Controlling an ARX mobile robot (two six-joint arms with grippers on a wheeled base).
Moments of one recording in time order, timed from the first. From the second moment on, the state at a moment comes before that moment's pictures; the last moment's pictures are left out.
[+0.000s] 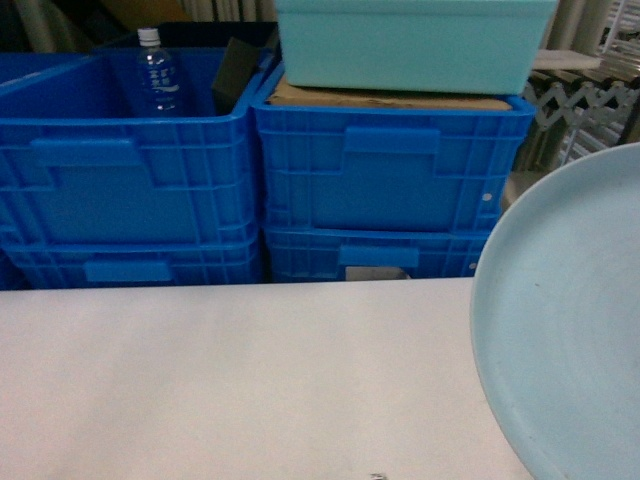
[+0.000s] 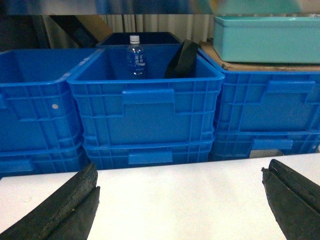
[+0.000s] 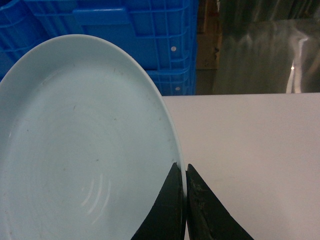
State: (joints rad) left arm 0.00 0.01 0.01 0.00 0.01 0.00; right arm -0.04 0.74 0.30 0.08 -0.25 0.03
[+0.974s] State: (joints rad) left arm 0.00 0.01 0.01 -0.01 0.00 0.00; right arm -0.04 0.74 0.30 0.08 -0.26 0.03
